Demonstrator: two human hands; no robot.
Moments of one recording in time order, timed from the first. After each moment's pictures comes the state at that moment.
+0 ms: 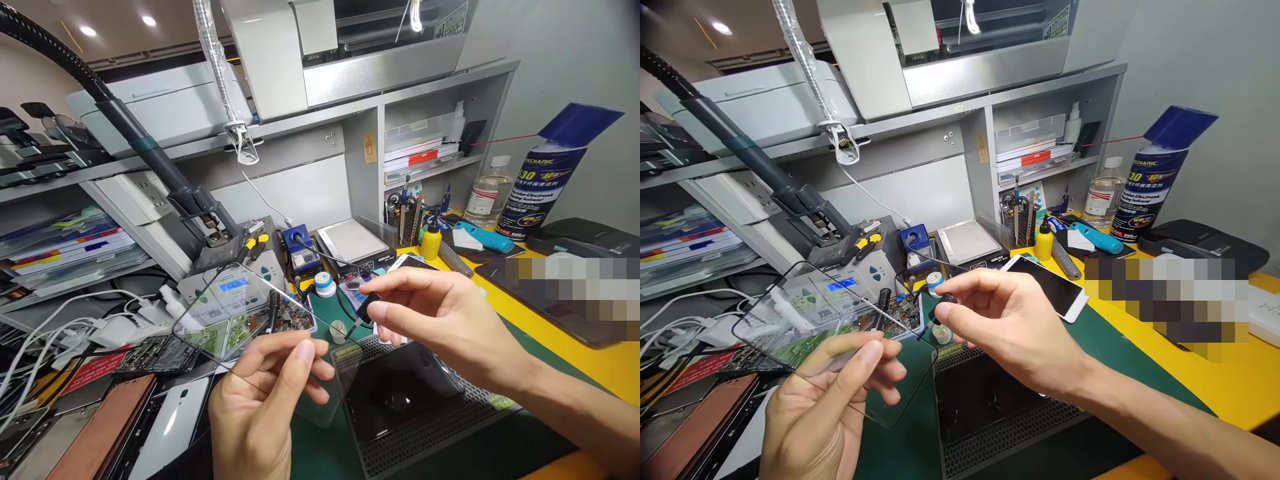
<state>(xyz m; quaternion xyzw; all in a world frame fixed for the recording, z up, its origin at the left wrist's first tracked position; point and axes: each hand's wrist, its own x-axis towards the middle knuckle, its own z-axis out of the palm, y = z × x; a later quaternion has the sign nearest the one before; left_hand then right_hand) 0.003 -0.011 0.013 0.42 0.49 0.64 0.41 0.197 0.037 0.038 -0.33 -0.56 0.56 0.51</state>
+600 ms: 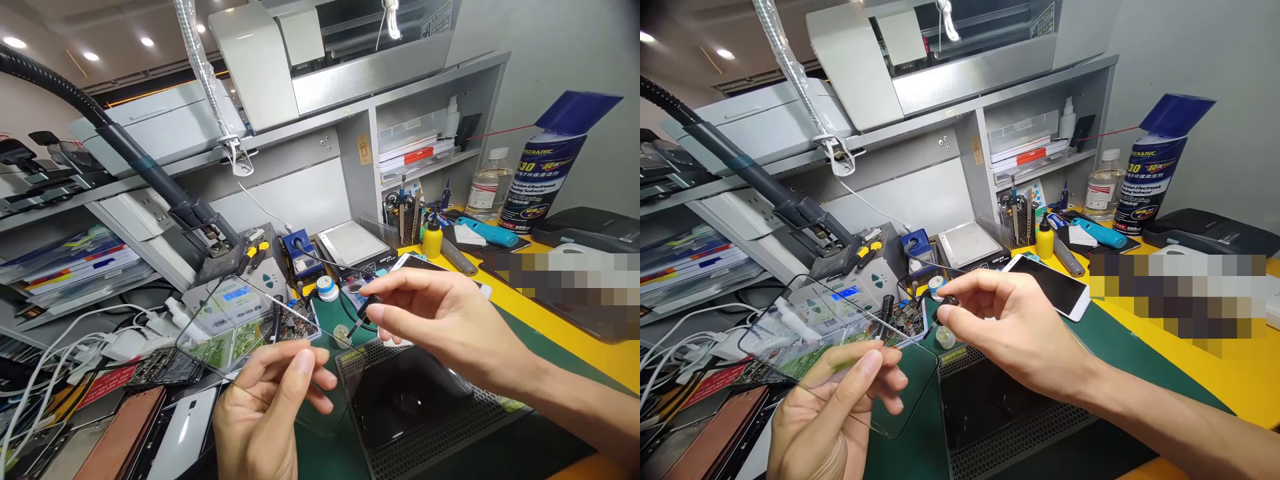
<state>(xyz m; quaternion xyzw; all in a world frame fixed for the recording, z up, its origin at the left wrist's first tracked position) 0.011 -0.013 0.019 0.40 0.48 0.67 0.41 0.200 0.038 0.033 -0.36 -0.58 0.53 0.51</state>
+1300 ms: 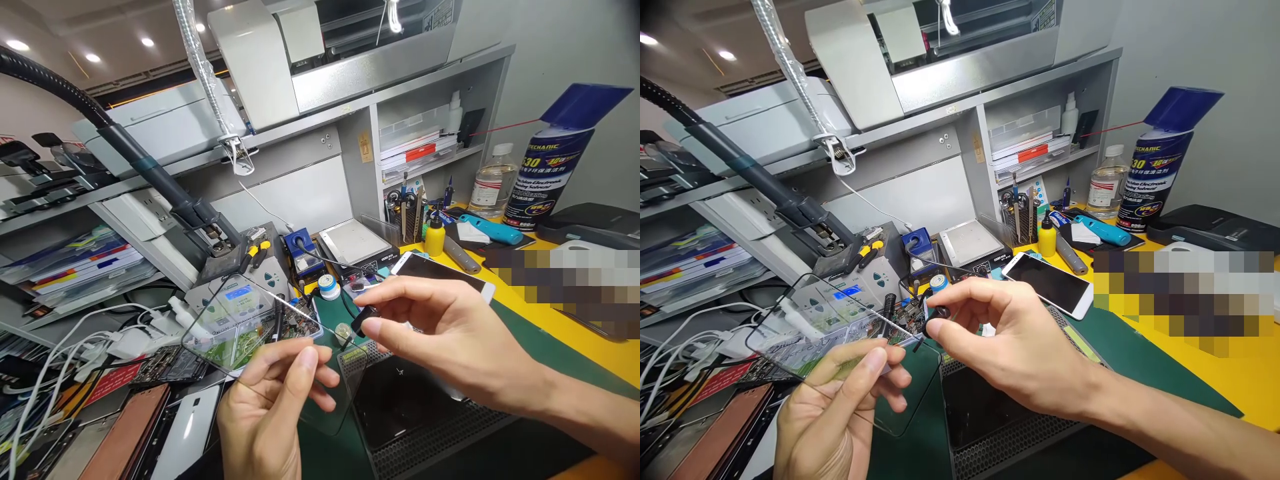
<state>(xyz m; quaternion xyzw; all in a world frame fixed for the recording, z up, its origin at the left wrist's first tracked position) 0.022 -0.016 0.025 0.39 0.51 0.67 0.38 0.196 0.031 0.031 -0.36 -0.63 0.48 0.50</state>
